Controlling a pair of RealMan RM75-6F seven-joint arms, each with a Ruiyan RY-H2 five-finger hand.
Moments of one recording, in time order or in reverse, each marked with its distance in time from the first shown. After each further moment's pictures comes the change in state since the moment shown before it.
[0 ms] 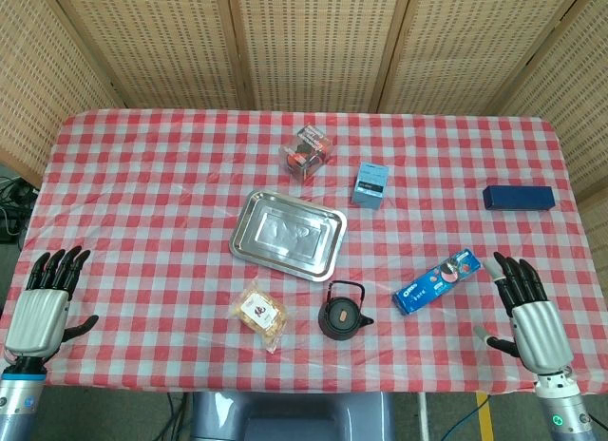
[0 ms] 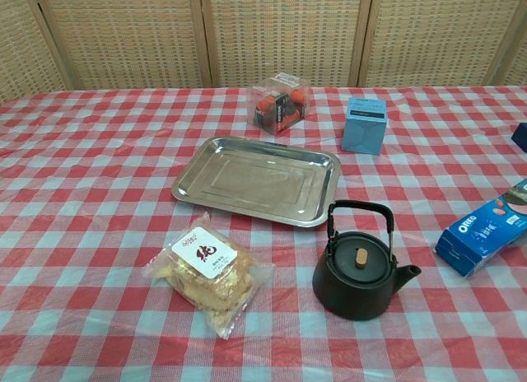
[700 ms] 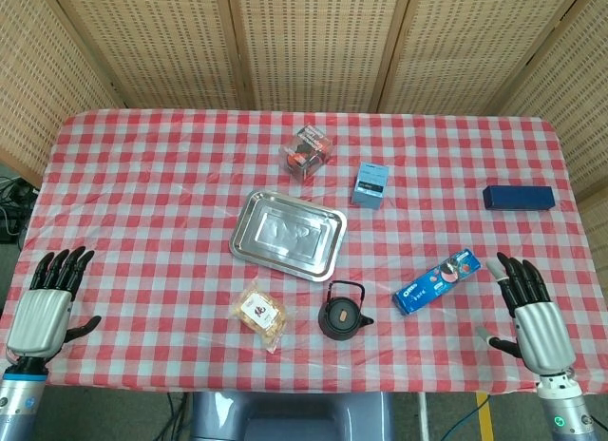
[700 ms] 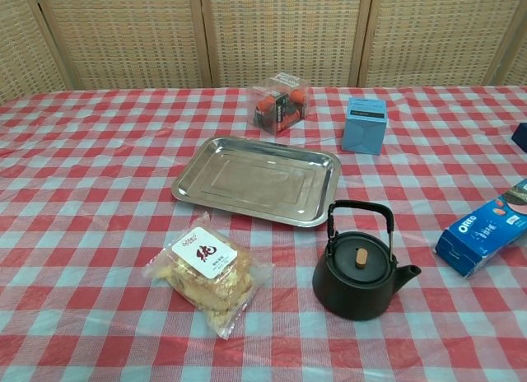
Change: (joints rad) left arm -0.007 0.008 0.007 -0.006 0.015 -0.008 -0.013; right arm -0.006 0.001 0.001 -0.003 0.010 0.001 -0.002
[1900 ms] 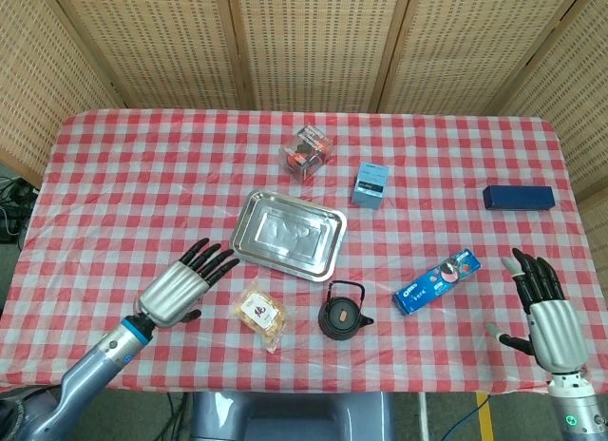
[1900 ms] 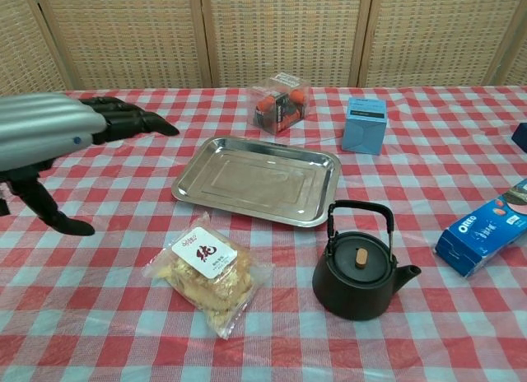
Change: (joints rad) left arm -0.421 -0.031 -0.080 -0.152 0.020 -0.551 0.228; right arm -0.007 0.035 0.017 -0.014 0.037 0.000 0.066
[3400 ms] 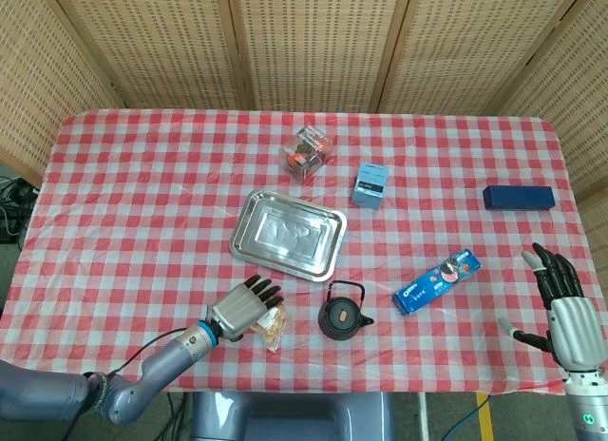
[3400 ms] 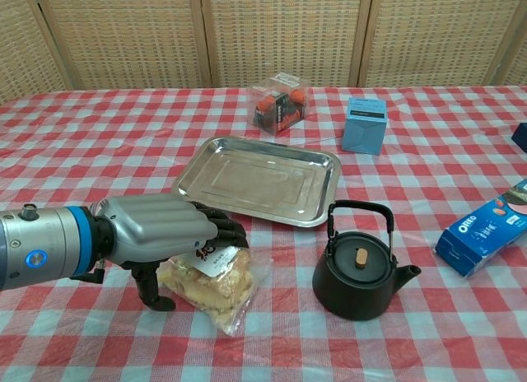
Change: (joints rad) left arm -0.323 -0.277 0.106 0.092 -0.570 -0.136 0.341; right arm -0.010 0.037 0.022 -0.001 0.034 0.001 0.099
